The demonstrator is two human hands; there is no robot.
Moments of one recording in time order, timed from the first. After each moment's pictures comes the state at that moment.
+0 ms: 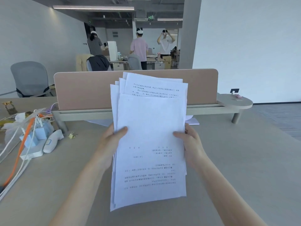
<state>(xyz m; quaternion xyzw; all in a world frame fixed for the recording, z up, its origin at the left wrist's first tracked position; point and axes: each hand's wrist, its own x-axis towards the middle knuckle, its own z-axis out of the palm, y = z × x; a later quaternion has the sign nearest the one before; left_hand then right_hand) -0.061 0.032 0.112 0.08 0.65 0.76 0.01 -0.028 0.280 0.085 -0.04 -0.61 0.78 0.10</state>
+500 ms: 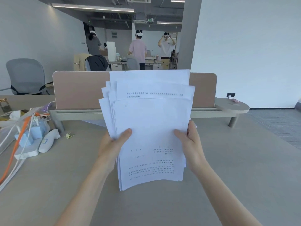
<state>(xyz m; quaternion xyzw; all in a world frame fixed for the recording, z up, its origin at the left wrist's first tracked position) -0.053 0.040 0.104 0.07 0.62 0.78 -0.04 -0.012 0.267 0.102 0.01 -0.68 0.71 0.20</state>
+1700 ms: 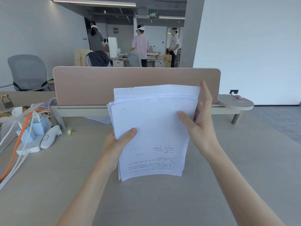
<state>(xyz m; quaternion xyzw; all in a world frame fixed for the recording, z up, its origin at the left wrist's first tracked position) -0.048 0.044 0.100 0.10 0.61 0.78 -0.02 -0.005 0.273 0.150 0.12 -0.75 0.58 0.31</state>
